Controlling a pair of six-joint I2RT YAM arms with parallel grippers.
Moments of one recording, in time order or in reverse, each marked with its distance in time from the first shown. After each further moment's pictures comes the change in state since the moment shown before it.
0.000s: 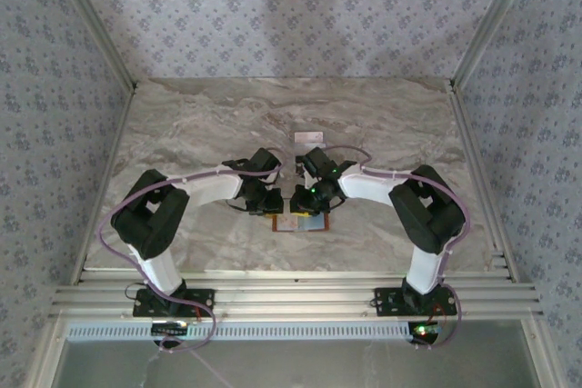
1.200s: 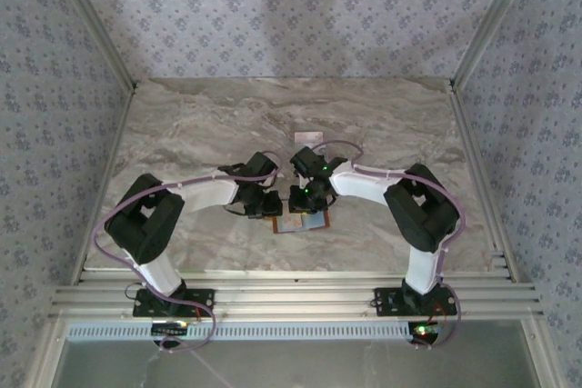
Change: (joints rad) left arm -0.003 -0.047 -0.070 0.060 0.002 -0.051; right arm 0.047 0.035 0.095 -0.128 0.145 -0.052
